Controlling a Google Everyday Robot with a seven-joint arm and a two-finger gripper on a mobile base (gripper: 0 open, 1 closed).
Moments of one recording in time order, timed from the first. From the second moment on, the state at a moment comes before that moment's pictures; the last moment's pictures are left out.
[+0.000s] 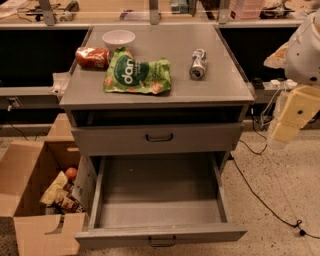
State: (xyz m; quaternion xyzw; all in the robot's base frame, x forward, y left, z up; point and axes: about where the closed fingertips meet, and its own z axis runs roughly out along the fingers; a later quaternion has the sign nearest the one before) arm 0.438 -0.216 0.978 -0.60 0.78 -0.04 0.16
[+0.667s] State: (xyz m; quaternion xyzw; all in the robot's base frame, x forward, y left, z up) arm 0.471 -0.202 0.985 -0.62 0.76 -0.03 0.20
